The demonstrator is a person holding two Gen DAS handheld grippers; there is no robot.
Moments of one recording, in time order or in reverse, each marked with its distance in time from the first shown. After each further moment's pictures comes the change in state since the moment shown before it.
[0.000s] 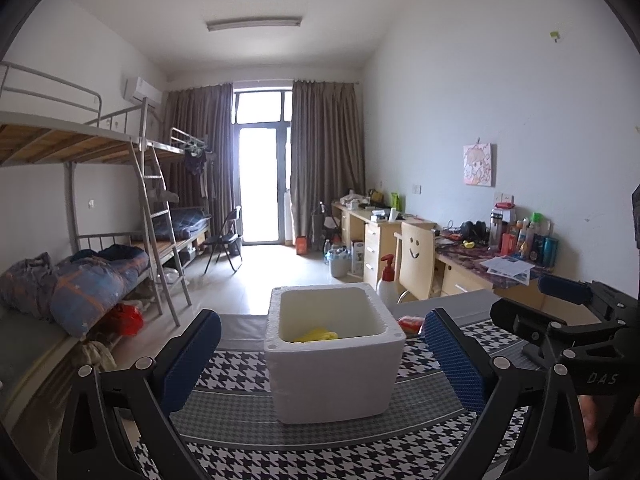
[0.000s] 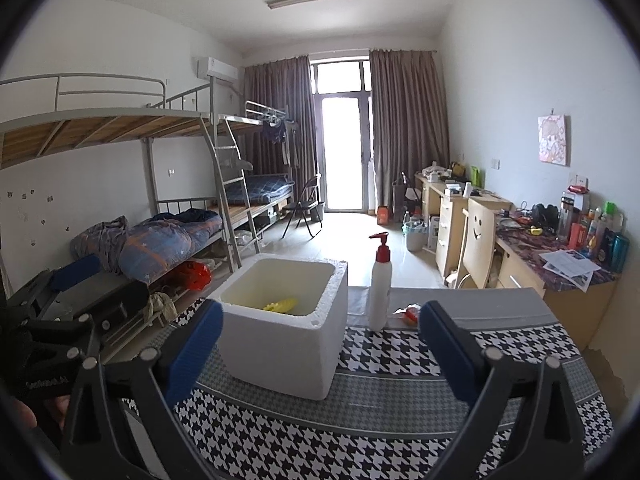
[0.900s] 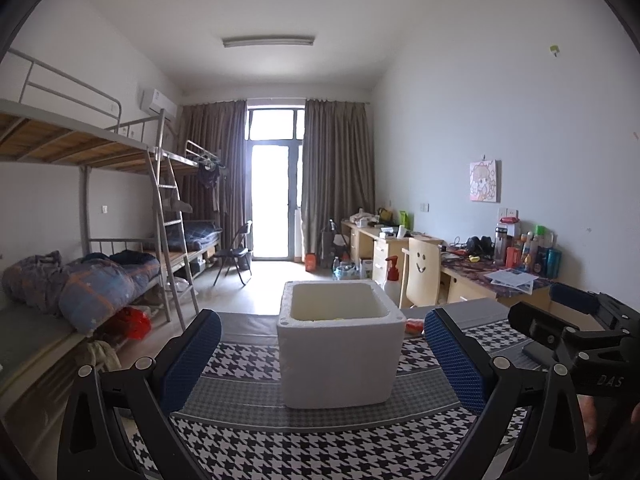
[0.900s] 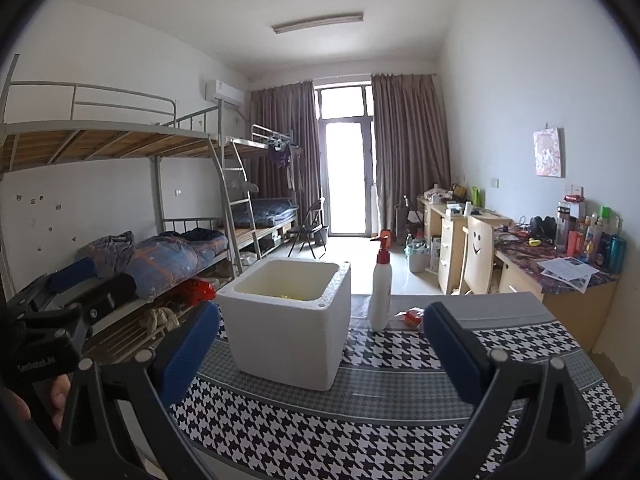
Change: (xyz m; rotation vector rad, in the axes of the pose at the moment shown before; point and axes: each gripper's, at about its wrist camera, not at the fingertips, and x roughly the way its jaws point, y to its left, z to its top) left arm -0.035 0.004 -0.039 -0.019 -0.076 0.040; right arm -0.037 0.007 -0.041 -0.001 -0.111 0.015
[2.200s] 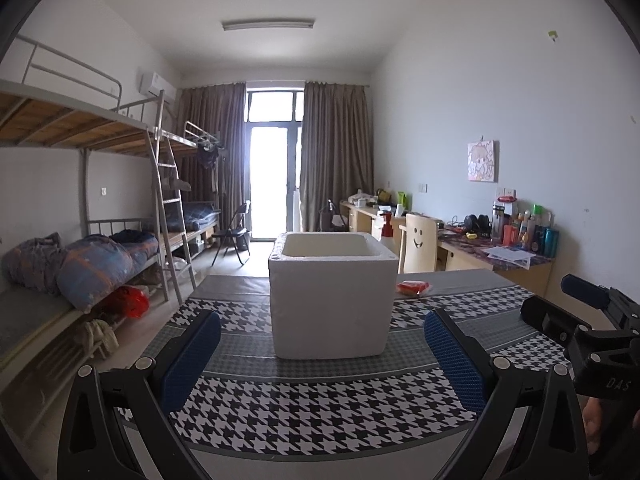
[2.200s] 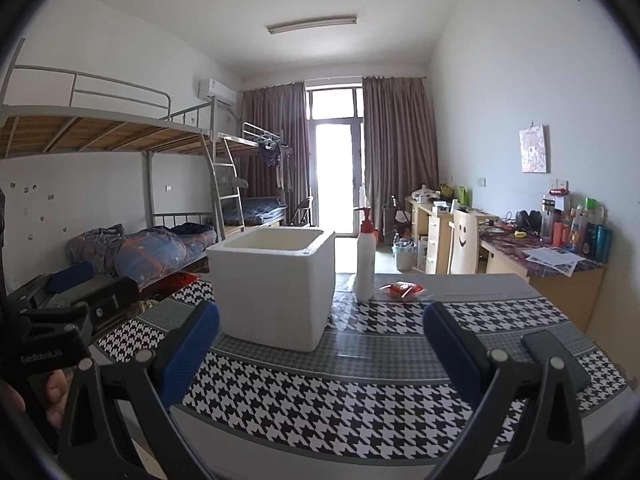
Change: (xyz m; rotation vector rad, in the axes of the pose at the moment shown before) left arm -0.010 -0.006 -0.046 -0.010 0.062 -0.004; right arm -0.021 -0.002 -0.055 -0.015 -0.004 -0.043
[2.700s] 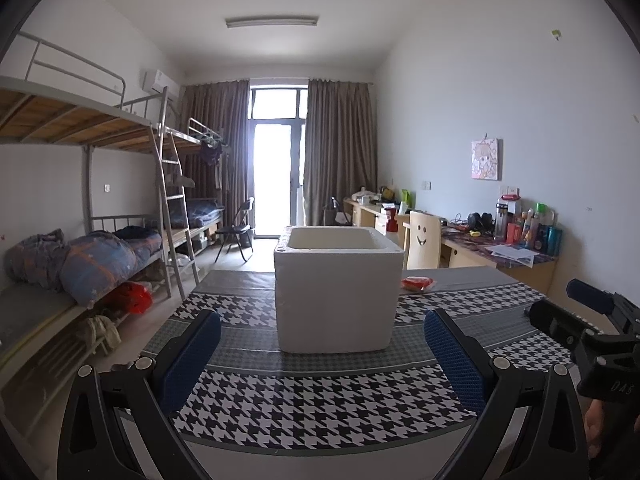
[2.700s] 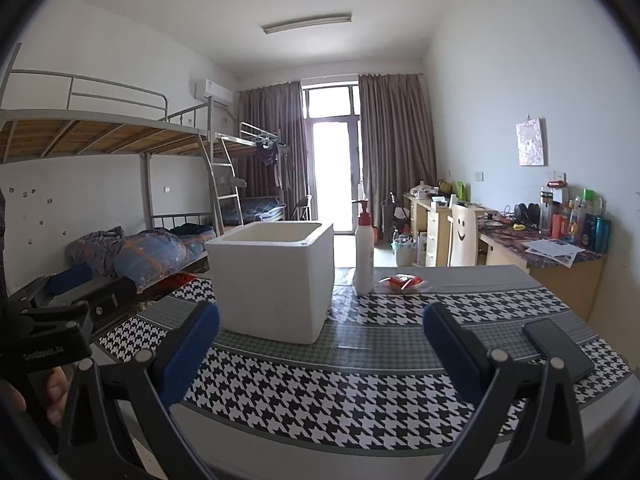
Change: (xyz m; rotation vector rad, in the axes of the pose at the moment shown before) left arm 0.001 0.008 -0.007 -0.007 0.010 0.008; right arm -0.001 -0.001 -0.009 0.015 0.006 -0.002
